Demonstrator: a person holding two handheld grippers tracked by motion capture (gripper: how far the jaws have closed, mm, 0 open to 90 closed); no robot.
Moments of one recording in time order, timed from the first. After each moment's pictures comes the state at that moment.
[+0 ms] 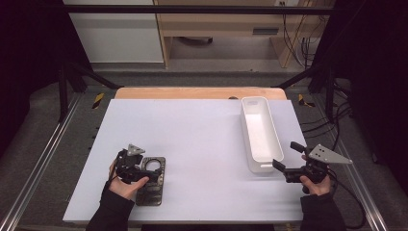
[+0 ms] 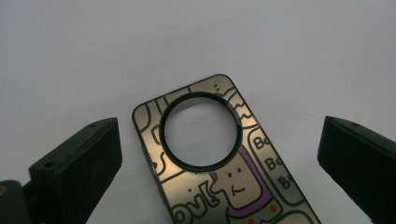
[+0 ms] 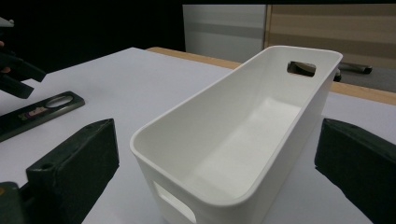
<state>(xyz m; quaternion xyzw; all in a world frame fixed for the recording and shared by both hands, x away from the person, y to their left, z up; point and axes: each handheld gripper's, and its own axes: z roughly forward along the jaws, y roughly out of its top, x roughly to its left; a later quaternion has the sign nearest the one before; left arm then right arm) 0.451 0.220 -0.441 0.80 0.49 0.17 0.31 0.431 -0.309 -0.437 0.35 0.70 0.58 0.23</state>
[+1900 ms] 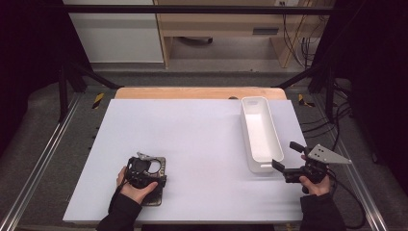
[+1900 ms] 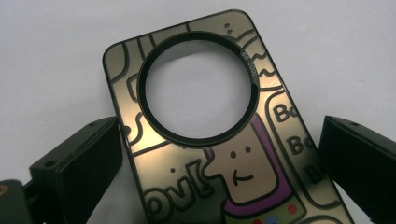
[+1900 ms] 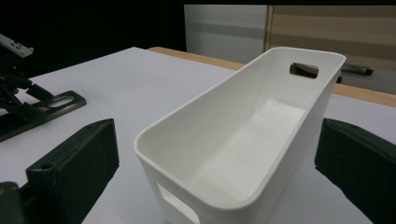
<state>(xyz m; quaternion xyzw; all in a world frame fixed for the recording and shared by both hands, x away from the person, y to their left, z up) 0.452 0.202 -0.474 0.79 0.54 0.16 0.24 0.431 -0.306 -0.436 0.35 0.70 0.58 0.23</state>
